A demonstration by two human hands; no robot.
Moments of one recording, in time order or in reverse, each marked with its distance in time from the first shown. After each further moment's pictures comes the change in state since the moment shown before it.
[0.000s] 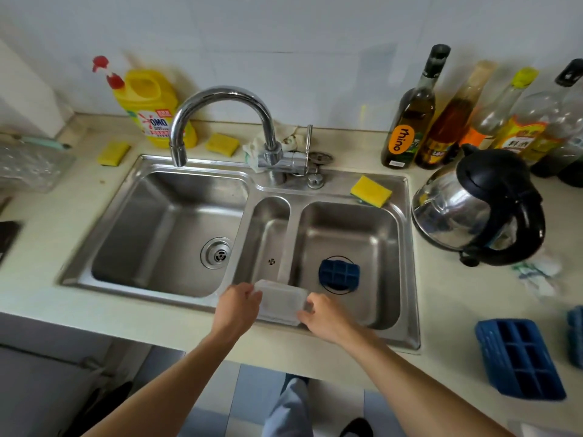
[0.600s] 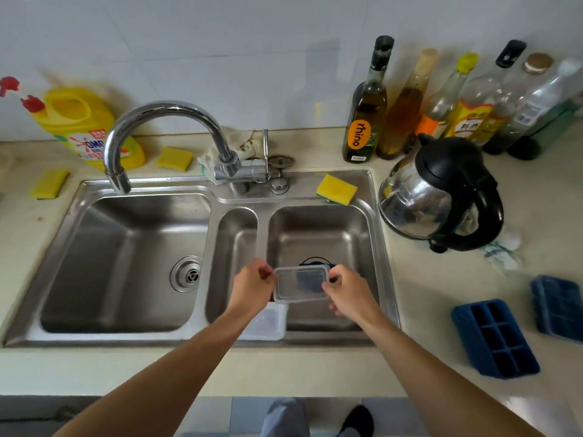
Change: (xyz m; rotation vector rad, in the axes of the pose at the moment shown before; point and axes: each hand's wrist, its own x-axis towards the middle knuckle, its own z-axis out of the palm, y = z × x) left_hand 0.046 0.091 0.020 -0.119 -0.137 0.131; right_hand 0.002 0.041 -0.072 0.403 0.308 0.225
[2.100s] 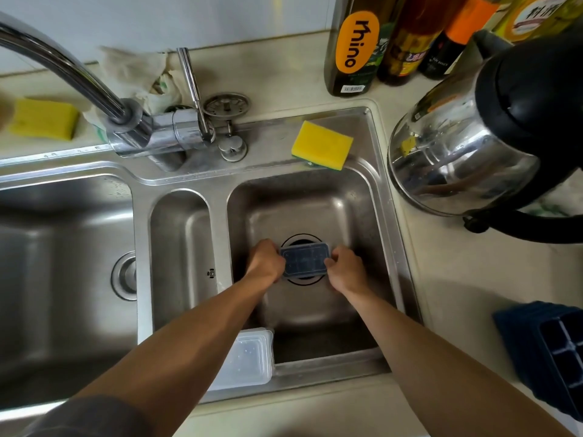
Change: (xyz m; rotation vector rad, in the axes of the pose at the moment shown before) left_hand 0.155 -0.026 0.129 0.202 -0.328 -0.255; right_hand 0.142 0.091 0.056 0.013 0.090 0.358
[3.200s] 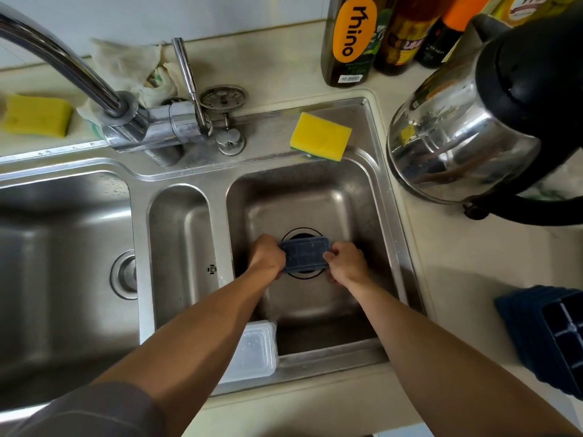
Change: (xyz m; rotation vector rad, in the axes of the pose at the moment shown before) left_hand -0.003 0.004 0.000 -0.089 -0.082 -0.091; right_hand -0.011 -0.005 -0.007 0.072 -0.053 0.048
